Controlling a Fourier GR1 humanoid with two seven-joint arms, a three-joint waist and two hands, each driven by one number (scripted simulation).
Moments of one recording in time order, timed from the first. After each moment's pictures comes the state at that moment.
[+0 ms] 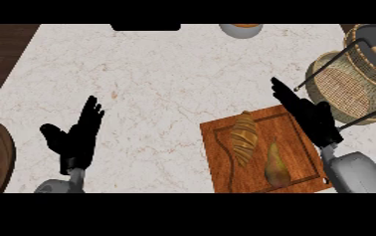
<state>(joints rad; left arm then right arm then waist) -0.05 0.29 -0.21 -1.32 0.42 0.34 -0.05 -0.23 -0.49 0.32 -1.37 -0.26 0.06 0.09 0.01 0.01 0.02</state>
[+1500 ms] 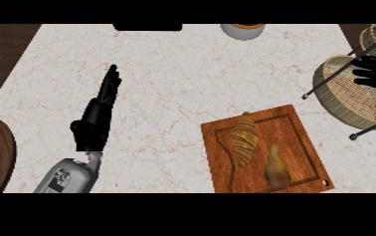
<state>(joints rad) -0.21 0.30 -0.36 -1.49 0.15 0.44 -0.02 -0.36 -0.86 -0.09 -1.23 -0.81 0.94 0.42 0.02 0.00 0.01</state>
